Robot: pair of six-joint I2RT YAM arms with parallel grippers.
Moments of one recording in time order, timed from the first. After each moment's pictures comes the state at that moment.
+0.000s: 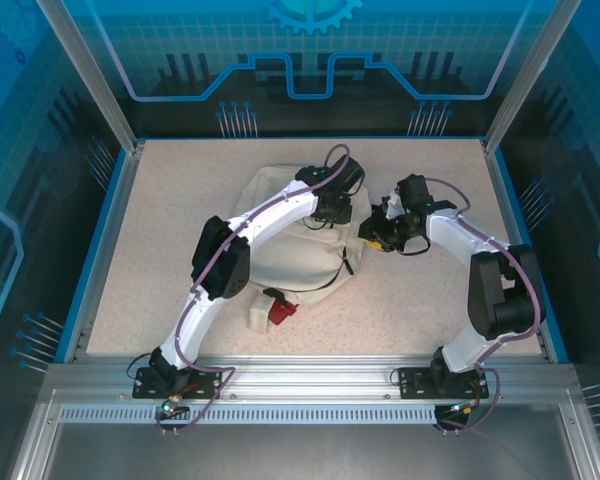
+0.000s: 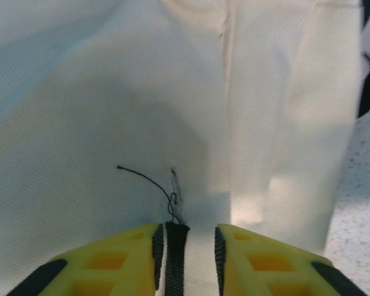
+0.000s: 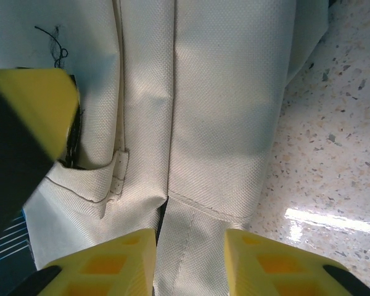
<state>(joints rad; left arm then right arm) -0.70 2.32 2.16 -0.99 -0.12 -0.60 0.18 1.63 1.06 -0.57 -0.56 0.56</state>
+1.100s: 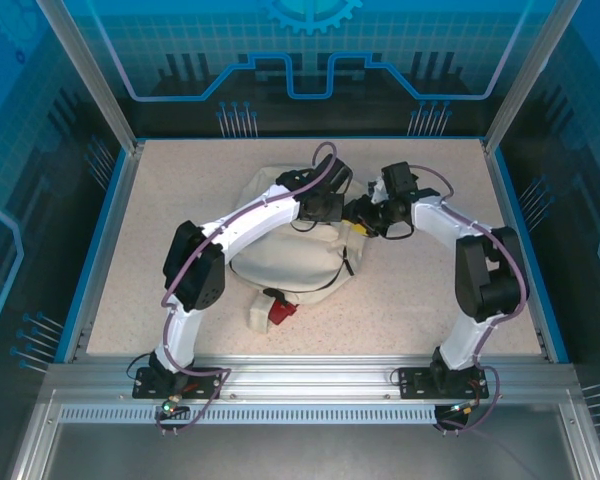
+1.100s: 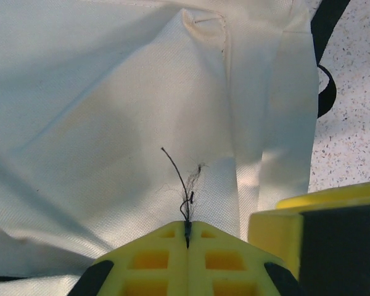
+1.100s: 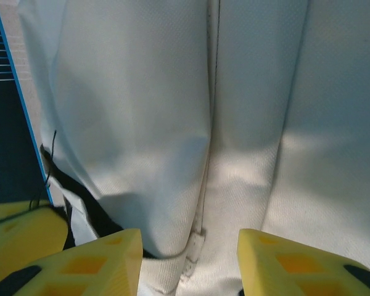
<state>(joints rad) -0.70 2.09 1.88 -0.83 -0.14 -0.59 0.25 1.78 1.21 -0.47 -0.58 0.70</state>
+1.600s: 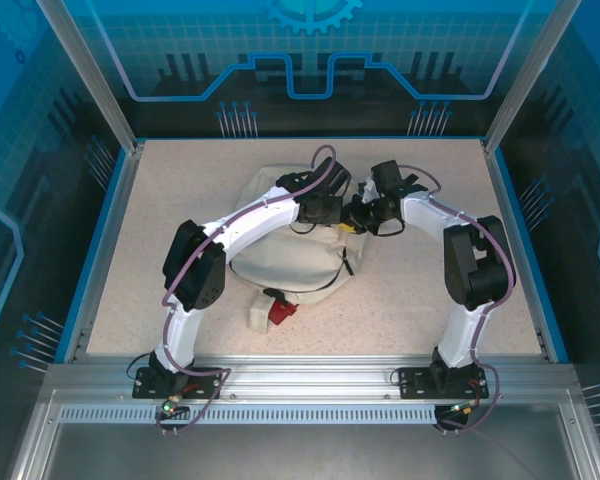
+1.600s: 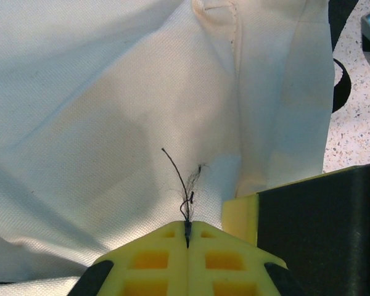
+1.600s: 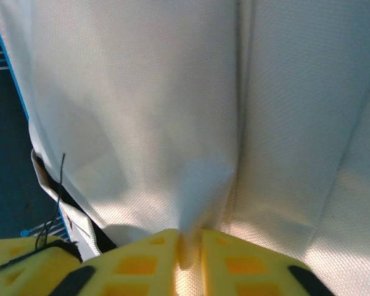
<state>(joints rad) -0.69 2.09 1.84 -0.80 -0.14 -0.59 0.28 1.87 1.28 -0.48 -0.61 0.71</state>
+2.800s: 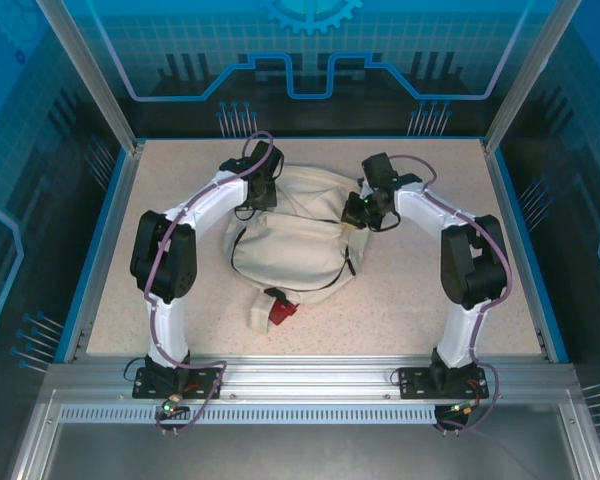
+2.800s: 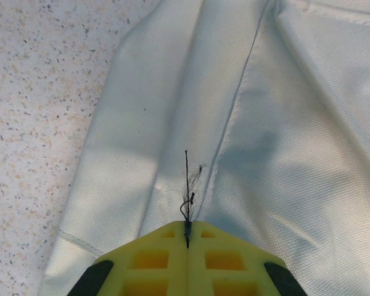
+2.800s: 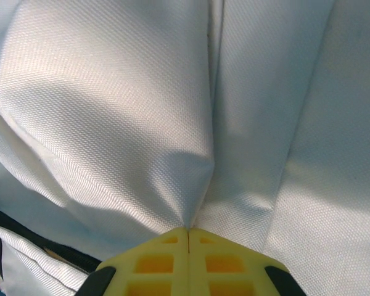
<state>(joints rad) -0.37 2.00 1.67 -0.83 -0.27 -0.50 0.32 1.91 1.44 -0.68 -0.35 0.64</state>
